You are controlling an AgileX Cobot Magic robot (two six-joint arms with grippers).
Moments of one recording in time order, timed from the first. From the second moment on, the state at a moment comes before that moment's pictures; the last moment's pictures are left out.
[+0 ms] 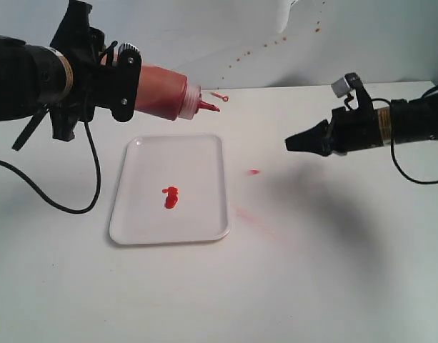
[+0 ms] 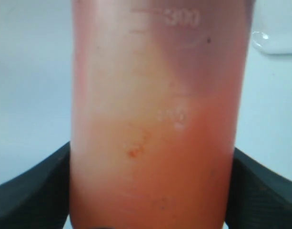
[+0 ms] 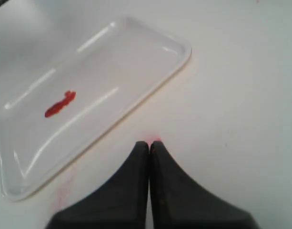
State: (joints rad) left arm -0.44 1.66 -1.09 1.34 0.39 0.24; right arm -0.05 2.26 -1.40 -1.75 -1.04 1.38
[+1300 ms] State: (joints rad) left arm -0.42 1.68 -0.90 0.98 0.06 0.15; right arm -0.03 2.14 -1.26 -1.53 -1.21 1.28
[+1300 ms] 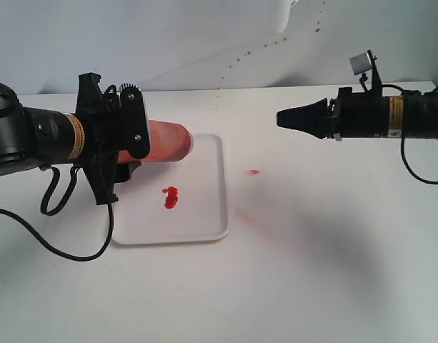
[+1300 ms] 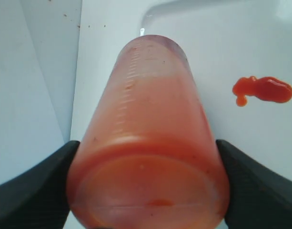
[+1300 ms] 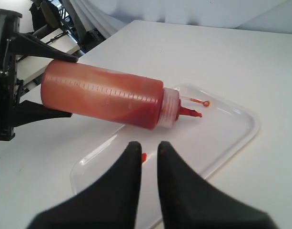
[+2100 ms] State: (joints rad) left arm -0.42 1.68 -0.90 0.98 -0.02 0.13; right arm 0.23 2.14 -1.26 -1.50 -0.90 0.62
